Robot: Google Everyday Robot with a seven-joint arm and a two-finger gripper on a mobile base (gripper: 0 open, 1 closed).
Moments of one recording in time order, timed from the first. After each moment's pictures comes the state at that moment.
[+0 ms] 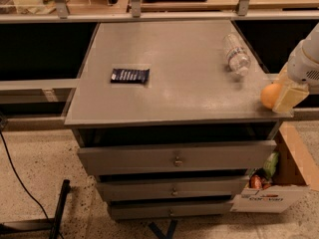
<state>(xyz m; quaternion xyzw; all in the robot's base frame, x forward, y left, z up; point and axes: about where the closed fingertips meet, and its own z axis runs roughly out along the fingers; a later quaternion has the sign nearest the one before) 0.558 -0.330 0.845 -0.60 0.79 -0.05 0.11</state>
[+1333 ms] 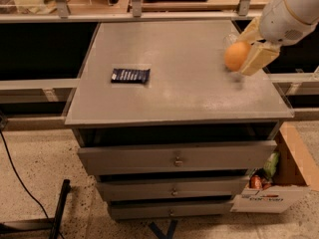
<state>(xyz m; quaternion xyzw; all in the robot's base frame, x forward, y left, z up) 0.595 -0.220 0.944 -0.68 0.69 -0.04 0.26</state>
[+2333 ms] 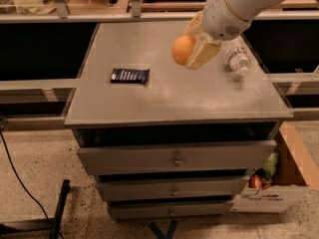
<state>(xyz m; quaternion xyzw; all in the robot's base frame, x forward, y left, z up) 0.613 -0.087 0.953 -0.72 0.62 0.01 0.32</state>
